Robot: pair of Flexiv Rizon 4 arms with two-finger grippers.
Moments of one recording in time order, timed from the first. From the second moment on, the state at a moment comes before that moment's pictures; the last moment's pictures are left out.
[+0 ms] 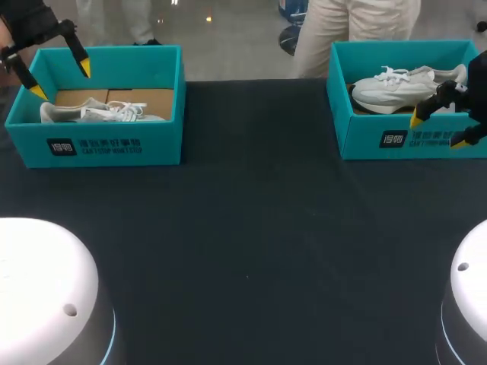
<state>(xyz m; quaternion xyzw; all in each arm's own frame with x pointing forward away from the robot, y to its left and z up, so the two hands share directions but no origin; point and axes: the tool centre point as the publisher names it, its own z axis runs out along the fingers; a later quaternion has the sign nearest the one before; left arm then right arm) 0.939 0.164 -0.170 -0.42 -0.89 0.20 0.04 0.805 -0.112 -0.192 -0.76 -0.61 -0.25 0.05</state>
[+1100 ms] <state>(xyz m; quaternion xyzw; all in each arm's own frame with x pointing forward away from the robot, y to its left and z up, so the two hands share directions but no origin) 0.939 0.163 -0.161 -0.33 -0.91 0.25 0.04 0.914 -0.202 -0.200 -0.76 -0.62 -0.17 -0.09</state>
